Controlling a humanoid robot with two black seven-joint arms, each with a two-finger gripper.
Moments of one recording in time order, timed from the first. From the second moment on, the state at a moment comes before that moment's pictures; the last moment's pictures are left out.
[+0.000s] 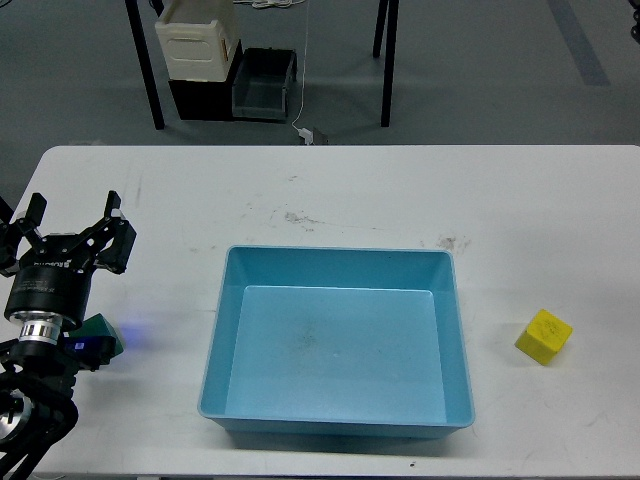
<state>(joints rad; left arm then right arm) 0.09 0.41 -1.15 -1.61 -0.60 -0.42 -0.39 0.72 -0.67 1.10 1.31 -1.15 0.23 0.27</state>
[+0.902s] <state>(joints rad) 0.09 0.41 -1.15 -1.59 -0.60 -0.42 -0.39 1.14 -1.20 0.12 1.55 -1.92 0.34 0.49</state>
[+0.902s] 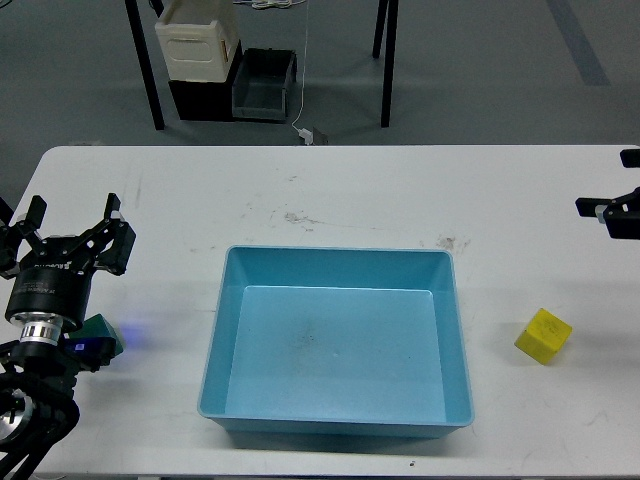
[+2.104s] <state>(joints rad) 0.08 0.40 -1.15 -1.57 -0.60 -0.42 -0.39 1.06 -0.88 -0.13 1.30 -1.95 0.41 0.49</state>
